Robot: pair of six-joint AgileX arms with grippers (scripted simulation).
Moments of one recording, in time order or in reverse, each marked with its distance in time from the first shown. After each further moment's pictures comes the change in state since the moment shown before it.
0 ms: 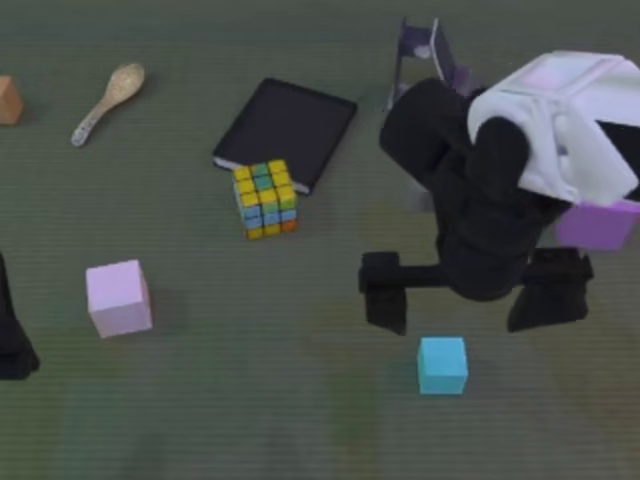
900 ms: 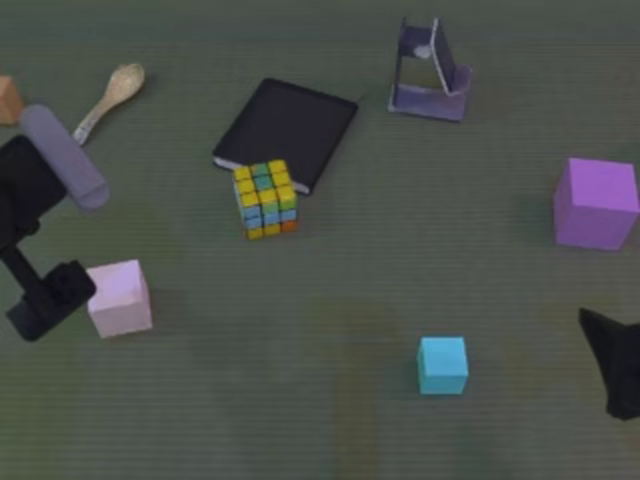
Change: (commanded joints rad) left arm -0.137 1.253 0.878 -0.694 0.001 0.734; right arm -0.281 -1.293 -0.983 0.675 -0.033 -0.445
